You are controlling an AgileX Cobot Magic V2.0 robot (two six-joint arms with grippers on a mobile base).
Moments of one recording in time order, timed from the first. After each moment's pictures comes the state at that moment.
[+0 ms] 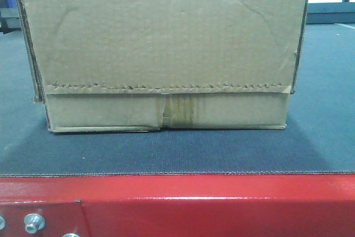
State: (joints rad) left arm 0.09 0.09 -0.07 0.05 0.01 -0.05; right arm 0.04 0.14 -0.49 0.00 0.38 -0.01
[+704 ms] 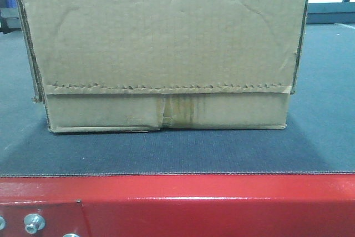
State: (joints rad) left arm 0.09 0.00 0.00 -0.01 0.05 -0.05; right arm 0.04 0.14 -0.49 0.00 0.38 0.00
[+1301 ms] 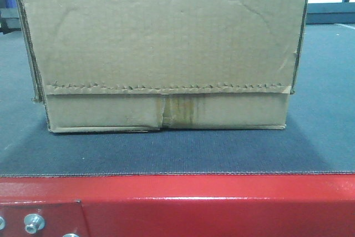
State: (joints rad) left arm 0.09 0.00 0.00 -0.01 0.05 -0.05; right arm 0.04 0.14 -0.34 0.04 0.32 -0.02
